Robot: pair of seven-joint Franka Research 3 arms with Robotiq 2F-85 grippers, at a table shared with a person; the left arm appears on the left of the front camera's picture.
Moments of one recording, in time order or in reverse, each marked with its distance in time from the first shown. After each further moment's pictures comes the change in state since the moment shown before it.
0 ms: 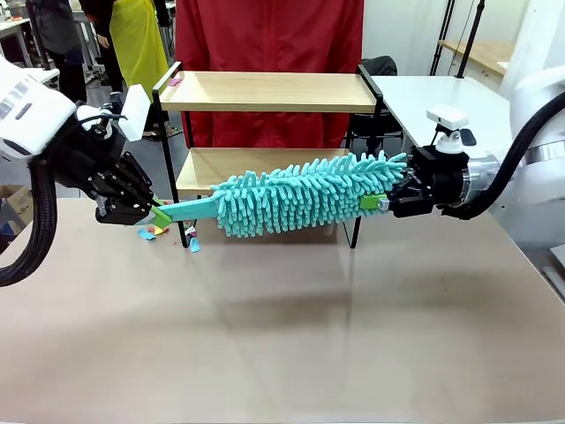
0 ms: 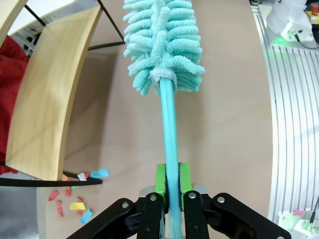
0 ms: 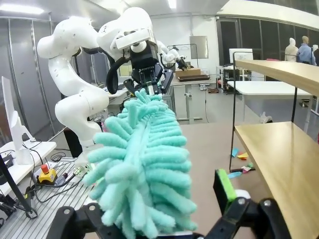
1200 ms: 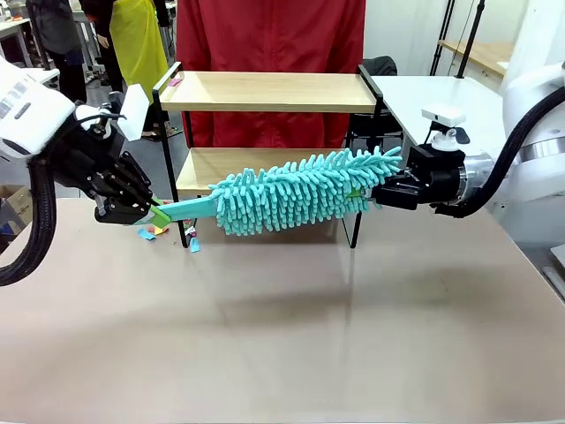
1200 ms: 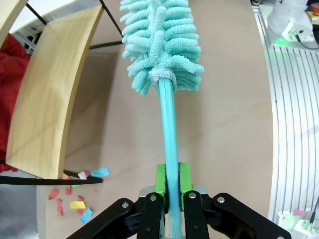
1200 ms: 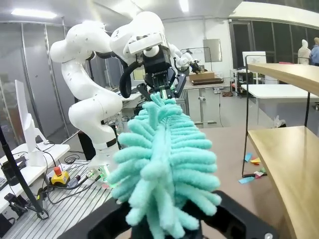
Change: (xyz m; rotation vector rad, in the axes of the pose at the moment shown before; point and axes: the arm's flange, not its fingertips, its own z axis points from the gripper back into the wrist) left arm -0.001 0.001 0.001 0.003 0.001 0.004; right arm 0.001 -0.004 -0.003 0.078 -0.018 -0.022
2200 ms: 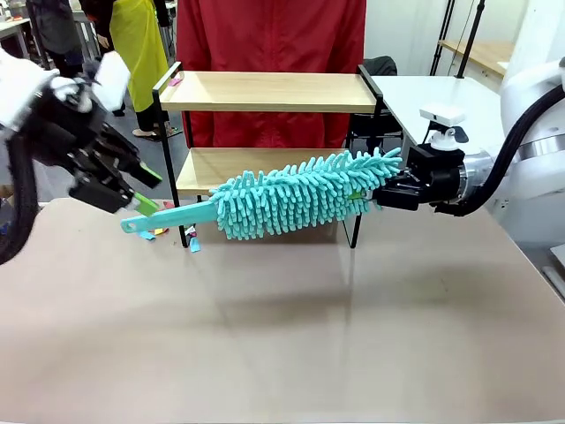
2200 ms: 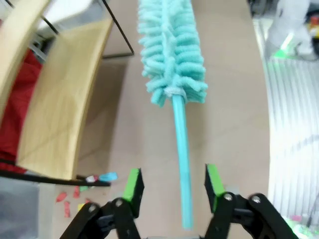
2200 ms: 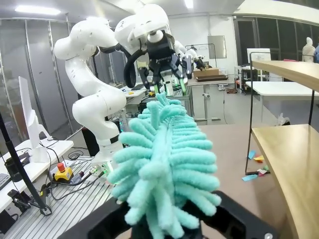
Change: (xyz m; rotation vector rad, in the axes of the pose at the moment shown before) left arm 0.002 0.008 0.034 0.017 -0.082 0.018; right arm 0.000 -0.002 0.000 0.020 0.018 -0.004
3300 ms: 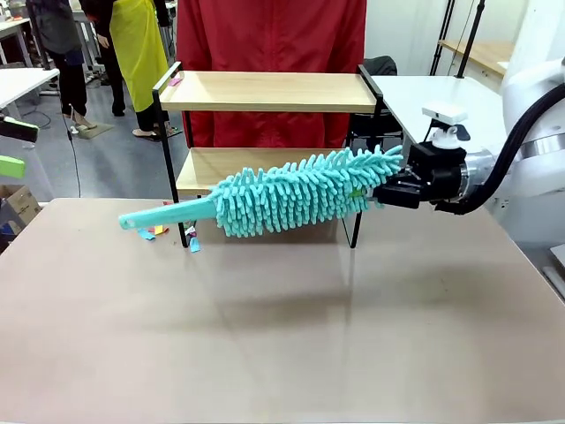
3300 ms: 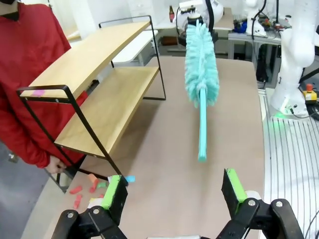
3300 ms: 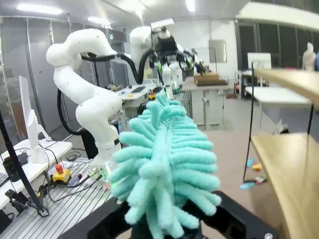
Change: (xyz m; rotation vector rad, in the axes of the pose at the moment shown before) left arm -0.118 0.003 0.117 0.092 -0.381 0.137; right arm 0.016 0.005 -0.001 0.001 -0.032 0.048
